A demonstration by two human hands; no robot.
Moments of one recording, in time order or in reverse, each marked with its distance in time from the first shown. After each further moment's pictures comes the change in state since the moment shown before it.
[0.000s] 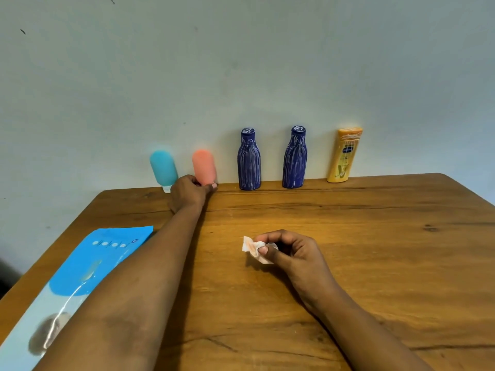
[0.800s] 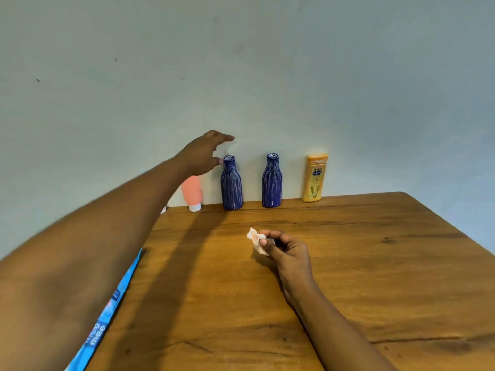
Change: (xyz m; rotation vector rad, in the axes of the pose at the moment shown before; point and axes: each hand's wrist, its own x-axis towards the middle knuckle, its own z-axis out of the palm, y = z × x) left_hand 0.008 0.142 -0.076 0.302 -0.348 0.900; right_hand 0.002 -0.016 -0.020 0.152 0.255 0.021
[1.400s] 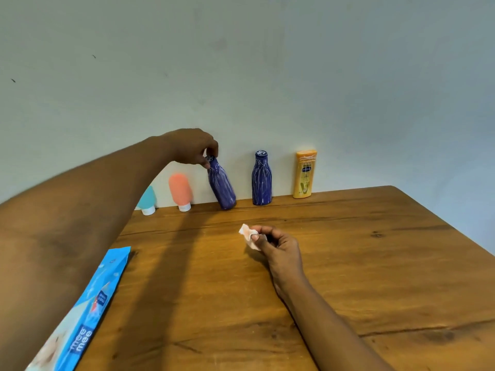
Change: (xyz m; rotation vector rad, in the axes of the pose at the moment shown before) left_hand 0.033 -0.005 -0.018 0.439 -0.303 0.189; right_hand 0.013 0.006 -0.006 -0.004 0.044 0.012
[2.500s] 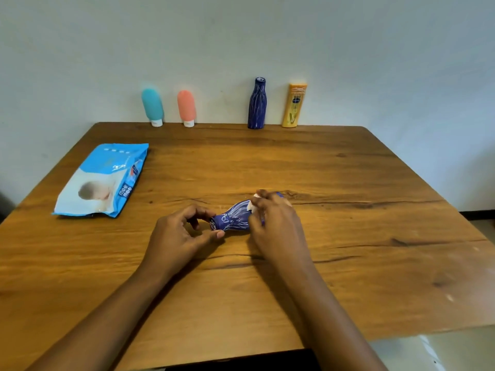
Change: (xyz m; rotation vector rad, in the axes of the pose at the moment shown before) left_hand -0.332 0.266 0.090 -1.063 0.412 -0.496; right_hand -0.226 -0.044 0.006 -1.261 -0.061 -0.333
